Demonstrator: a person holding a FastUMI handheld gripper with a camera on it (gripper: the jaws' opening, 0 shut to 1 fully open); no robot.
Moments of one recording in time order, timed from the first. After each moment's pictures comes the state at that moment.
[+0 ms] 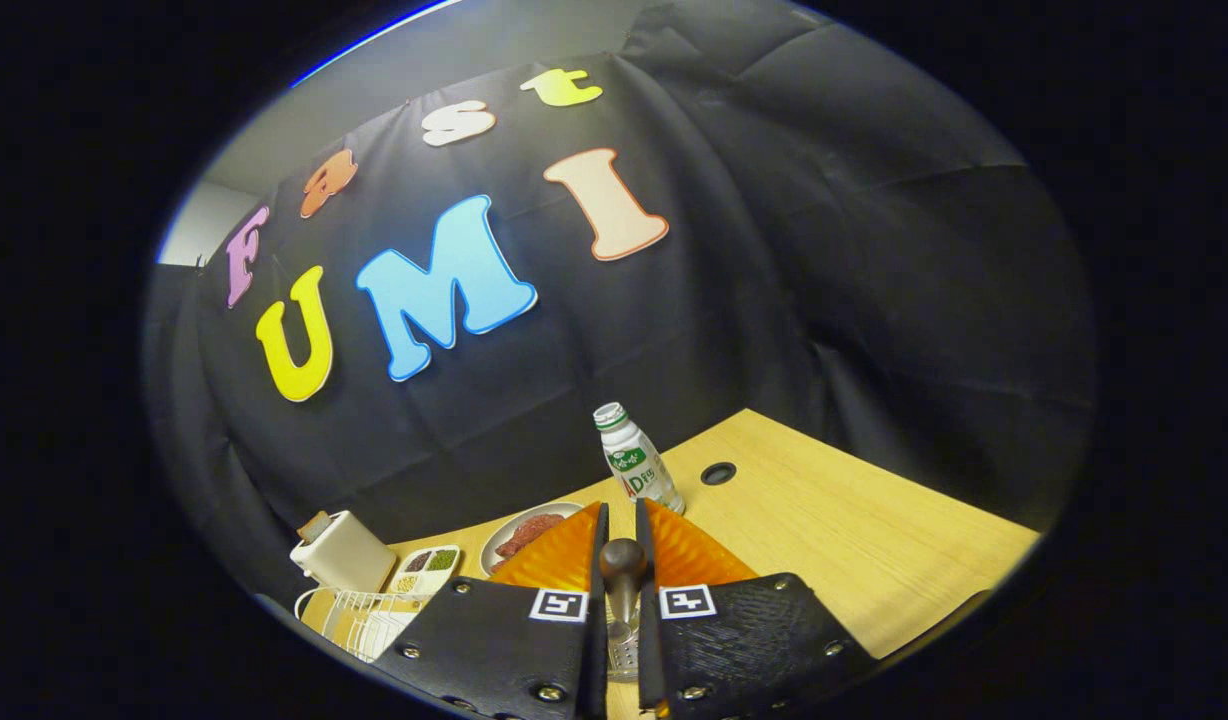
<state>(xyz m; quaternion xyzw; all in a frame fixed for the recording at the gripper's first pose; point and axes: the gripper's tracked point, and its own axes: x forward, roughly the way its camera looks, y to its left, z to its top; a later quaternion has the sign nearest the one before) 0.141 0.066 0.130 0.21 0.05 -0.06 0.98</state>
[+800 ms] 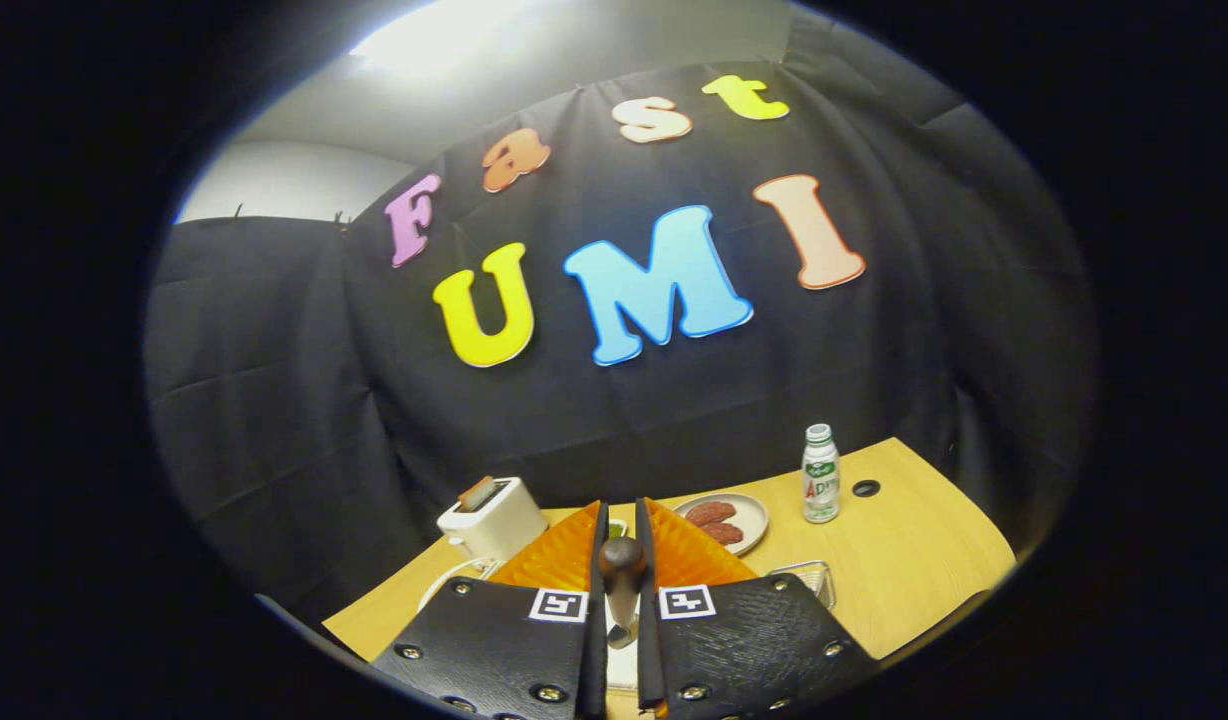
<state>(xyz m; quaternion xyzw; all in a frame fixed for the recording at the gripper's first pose) 0.051 0.259 0.234 0.13 0.06 0.15 0.98</state>
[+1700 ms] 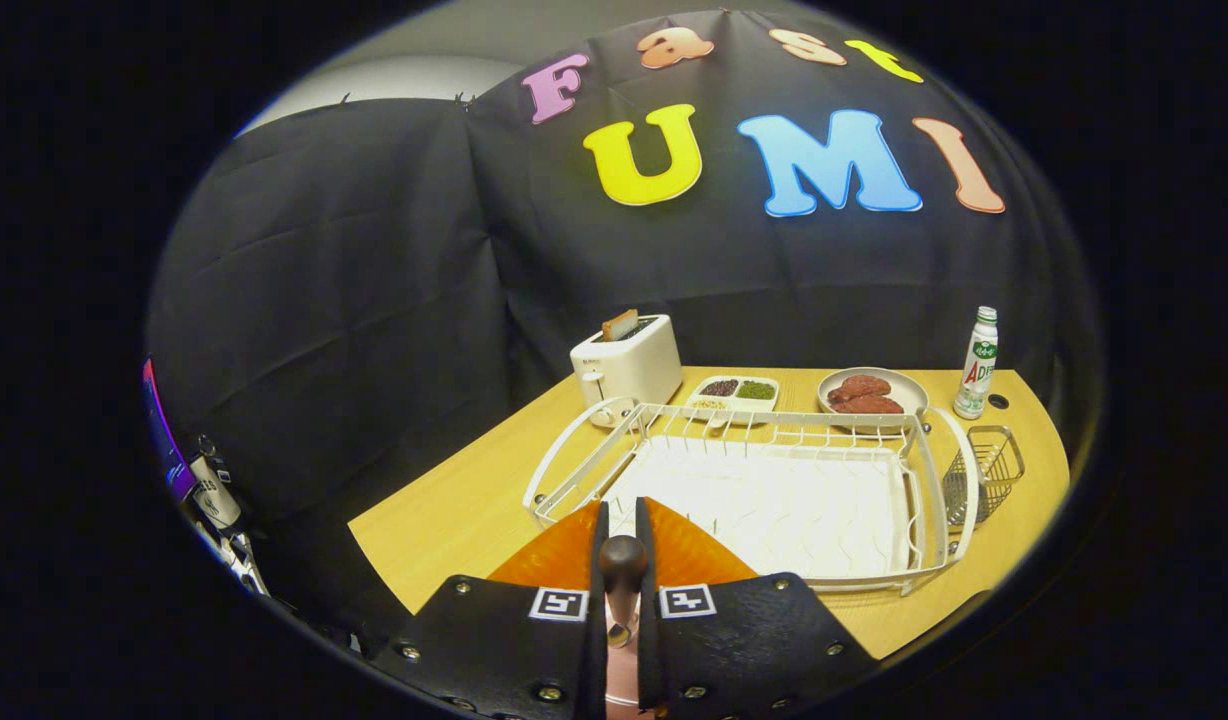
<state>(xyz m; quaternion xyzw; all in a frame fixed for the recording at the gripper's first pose) -0.034 0.453 0.078 0.03 0.19 0.28 0.94</state>
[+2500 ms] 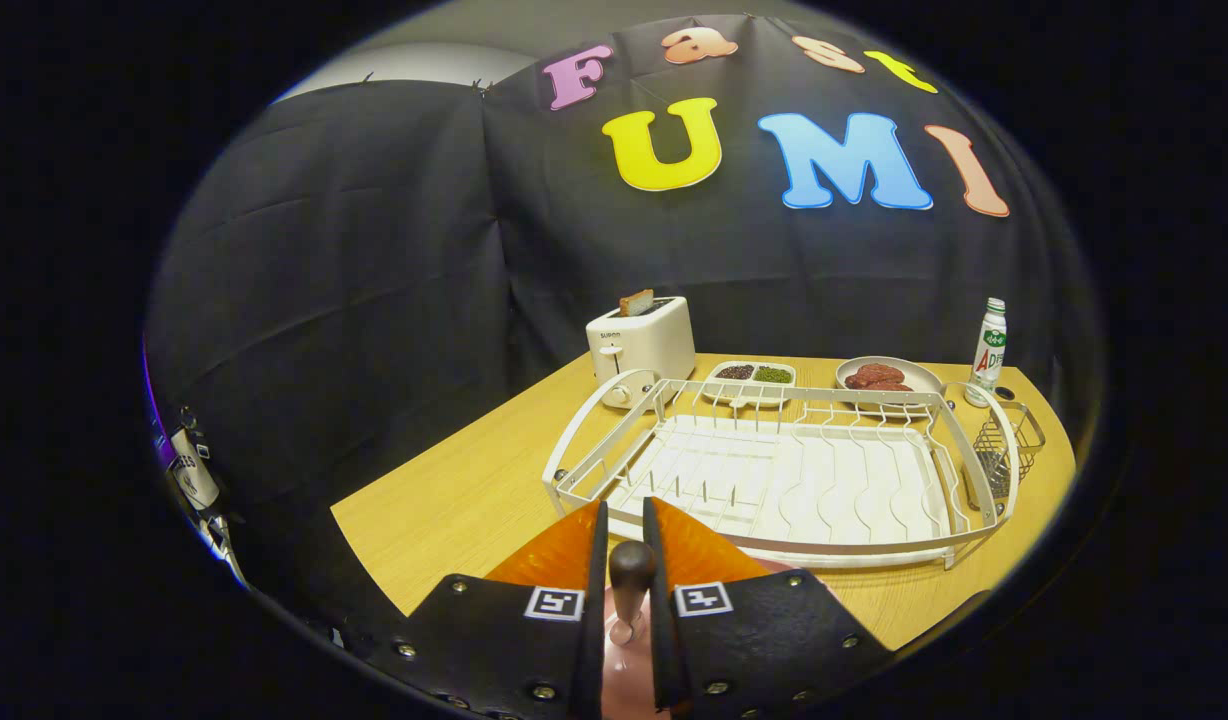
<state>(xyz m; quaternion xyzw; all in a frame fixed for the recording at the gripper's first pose) -0.046 0.481 0.054 0.02 0.17 0.27 0.95</state>
